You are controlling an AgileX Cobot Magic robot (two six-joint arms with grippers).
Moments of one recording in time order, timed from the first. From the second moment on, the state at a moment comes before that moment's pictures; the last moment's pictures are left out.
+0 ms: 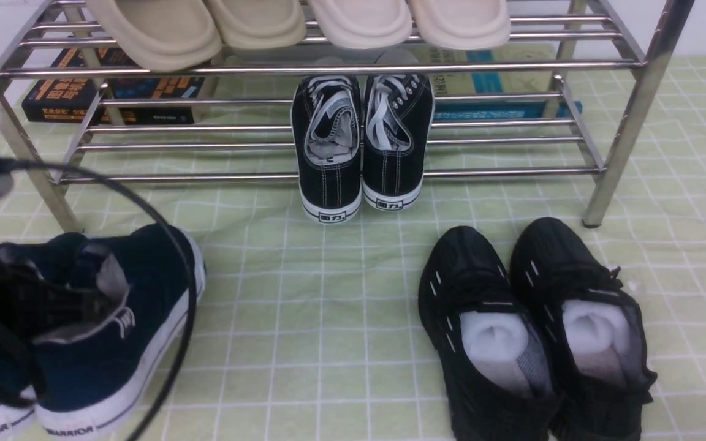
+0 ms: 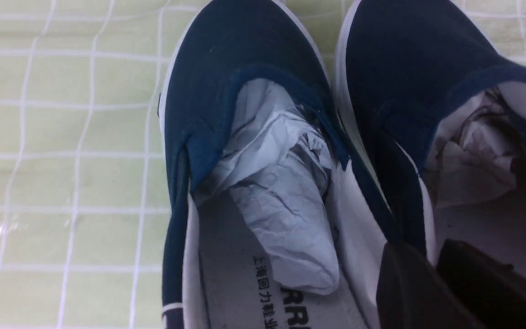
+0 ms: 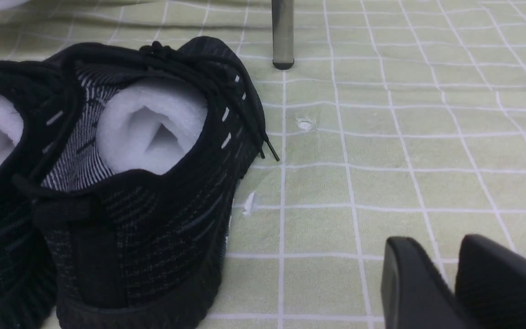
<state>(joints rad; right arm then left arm) 0.02 -0.01 0.01 0.07 0.39 0.00 -0.26 0.93 -0.69 0.29 0.68 -0.38</state>
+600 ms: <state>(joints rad) 0.02 -0.01 0.01 0.07 0.39 0.00 -0.26 0.93 -0.50 0.81 0.44 -0.90</state>
